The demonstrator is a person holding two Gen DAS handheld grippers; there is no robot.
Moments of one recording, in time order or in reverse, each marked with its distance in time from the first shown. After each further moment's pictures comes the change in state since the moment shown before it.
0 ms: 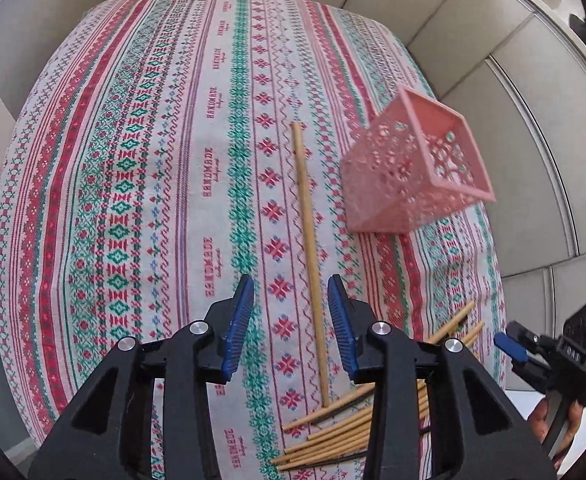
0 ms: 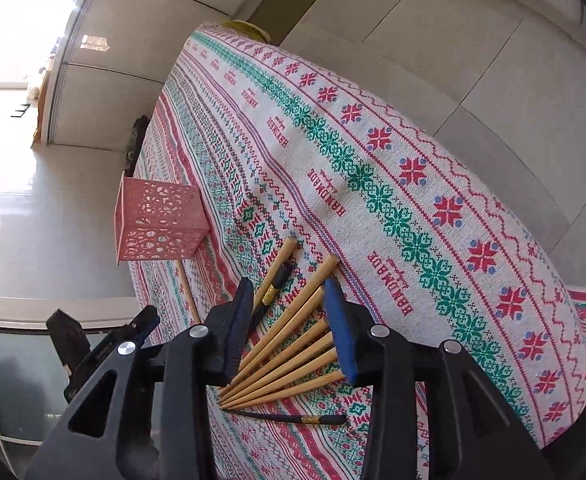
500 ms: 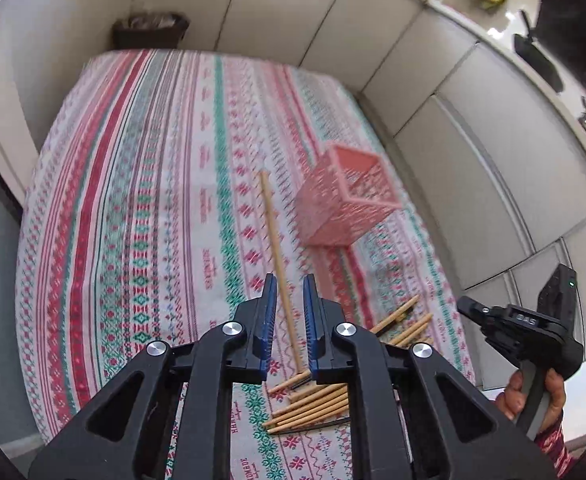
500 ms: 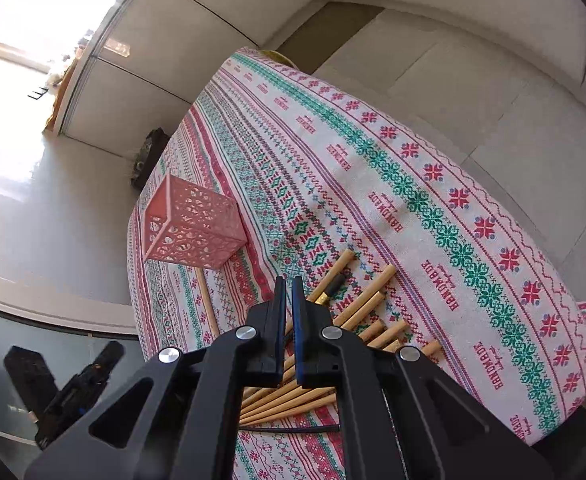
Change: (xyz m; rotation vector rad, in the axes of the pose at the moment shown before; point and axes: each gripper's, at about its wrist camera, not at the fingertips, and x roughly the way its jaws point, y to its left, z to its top) left arm -0.076 0.014 -0.037 0.035 -0.155 -0.129; right arm -0.010 0.054 -0.022 -0.097 -0.133 -0.051
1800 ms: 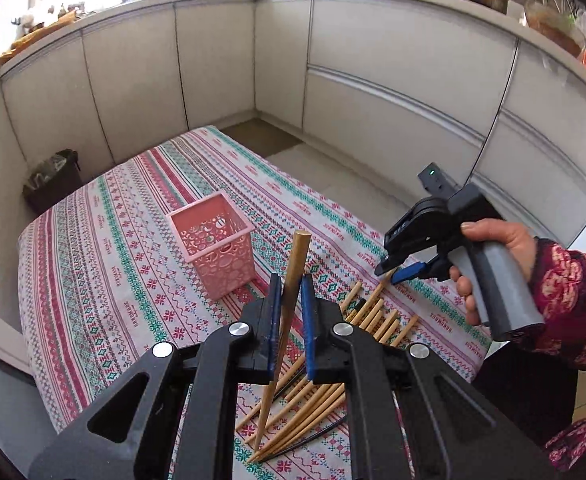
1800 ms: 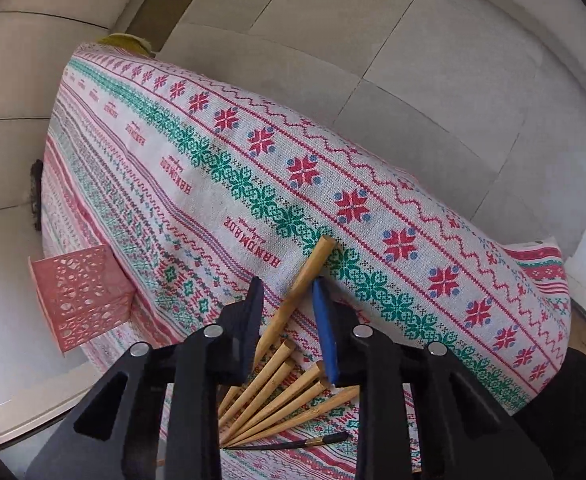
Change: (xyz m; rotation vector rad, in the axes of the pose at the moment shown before) left arm -0.043 -0.129 -0.028 0.603 -0.169 -0.054; right arm 0.053 -0.053 0.056 0.329 0.225 -0.350
